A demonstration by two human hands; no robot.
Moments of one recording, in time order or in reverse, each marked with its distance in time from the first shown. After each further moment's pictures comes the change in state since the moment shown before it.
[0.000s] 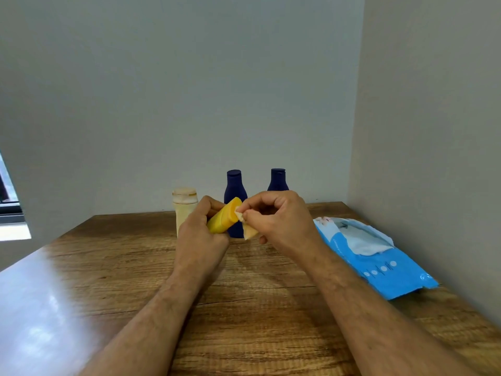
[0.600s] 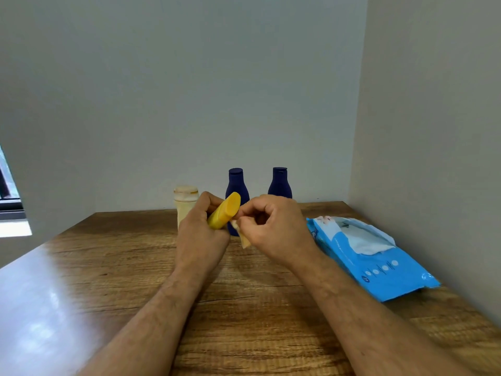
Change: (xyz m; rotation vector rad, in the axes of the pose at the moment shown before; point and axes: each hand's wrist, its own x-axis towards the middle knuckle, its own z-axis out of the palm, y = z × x) left_hand -0.001 0.005 -0.001 -0.026 0.056 0.001; right_hand -0.007 0.000 0.010 -0.182 -0.016 -0.127
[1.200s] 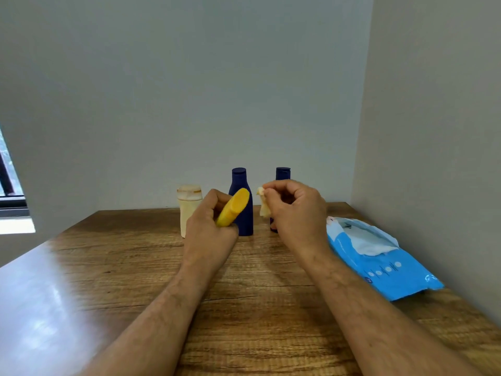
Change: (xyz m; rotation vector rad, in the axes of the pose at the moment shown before) left_hand 0.000 0.001 0.003 -0.074 -0.021 -0.002; right_hand 0.010 0.009 -0.006 0.135 0.372 0.203
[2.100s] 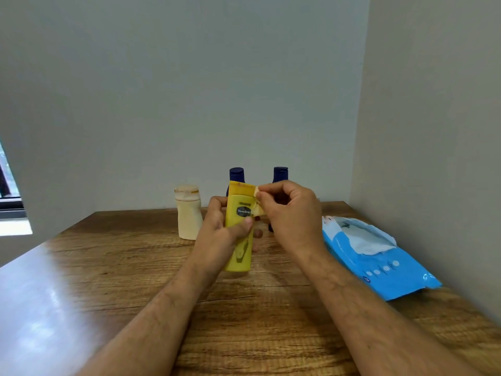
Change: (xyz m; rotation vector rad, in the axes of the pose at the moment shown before) left_hand -0.004 0.008 0.007 -0.569 -0.279 -0.222; right_hand -0.003 -0.004 0.001 0.027 -0.036 0.053
